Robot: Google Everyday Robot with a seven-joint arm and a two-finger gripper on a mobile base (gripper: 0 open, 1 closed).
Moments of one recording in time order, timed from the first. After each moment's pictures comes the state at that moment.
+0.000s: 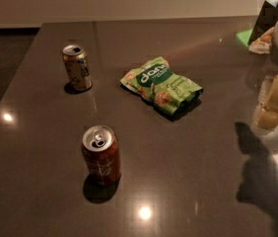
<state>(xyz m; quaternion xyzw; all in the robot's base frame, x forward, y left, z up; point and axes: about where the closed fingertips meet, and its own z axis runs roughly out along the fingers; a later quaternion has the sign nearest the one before) 0.438 -0.217 0.976 -0.60 0.78 -0.03 0.16</state>
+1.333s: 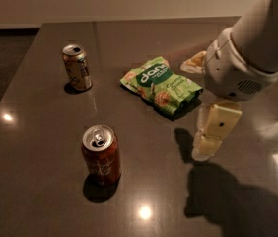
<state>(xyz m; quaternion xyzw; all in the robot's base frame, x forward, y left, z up) 0.413 -0.100 0.948 -0.69 0.69 0.05 0.21</state>
